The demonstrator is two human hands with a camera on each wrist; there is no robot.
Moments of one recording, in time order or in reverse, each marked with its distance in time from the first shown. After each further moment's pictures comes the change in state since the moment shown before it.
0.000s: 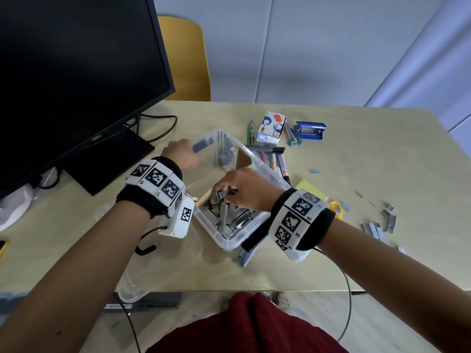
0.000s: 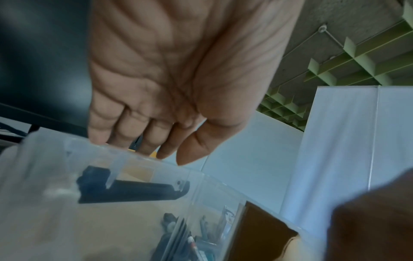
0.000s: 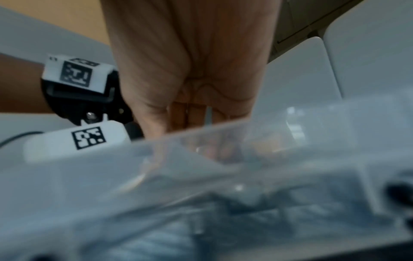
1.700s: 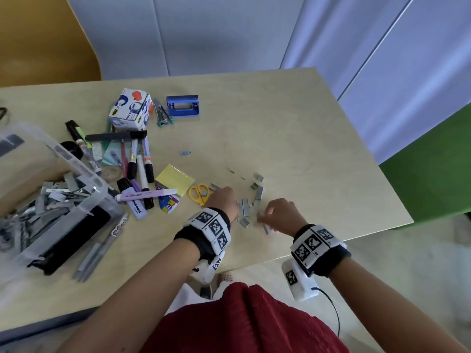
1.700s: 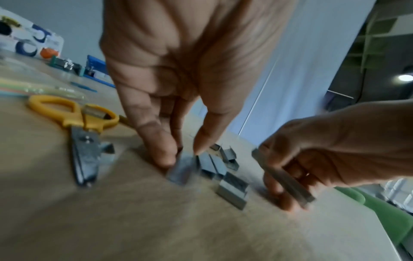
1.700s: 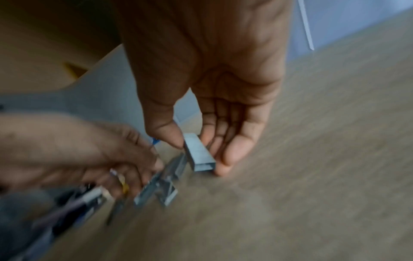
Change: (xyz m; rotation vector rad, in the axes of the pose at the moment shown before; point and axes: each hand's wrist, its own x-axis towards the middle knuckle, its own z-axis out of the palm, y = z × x) left_hand -0.072 0.302 0.258 0.049 -0.342 0.263; right_hand -0.287 0.247 -0.020 0.305 0.118 0.970
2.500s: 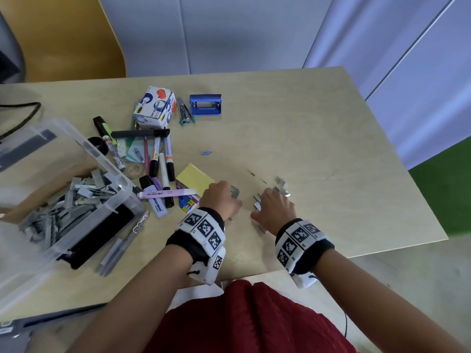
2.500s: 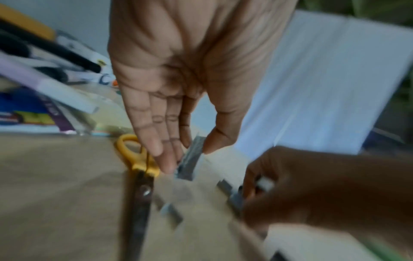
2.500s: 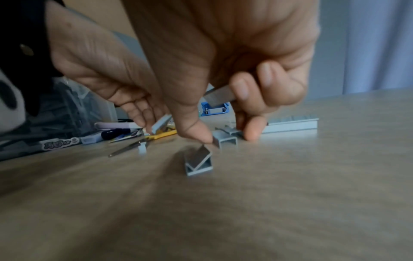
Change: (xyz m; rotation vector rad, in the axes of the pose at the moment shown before) left_hand -0.001 -0.039 -0.025 -0.166 0.168 -0.026; right_hand 0.018 -0.060 0.027 -0.313 0.156 -0.142
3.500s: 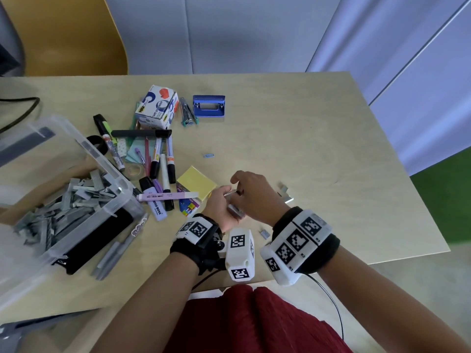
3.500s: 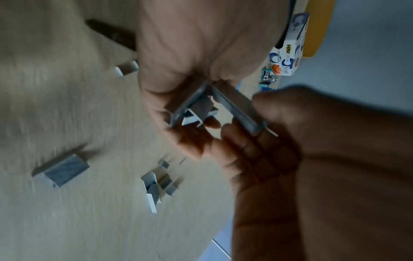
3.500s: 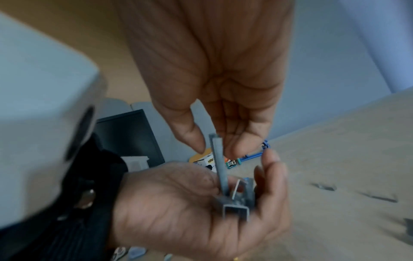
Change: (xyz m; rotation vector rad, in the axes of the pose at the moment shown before) left_hand 0.006 0.004 0.006 -1.716 -0.295 -0.575; right_hand 0.006 -0.051 -0.043 0.221 -0.057 -0.333
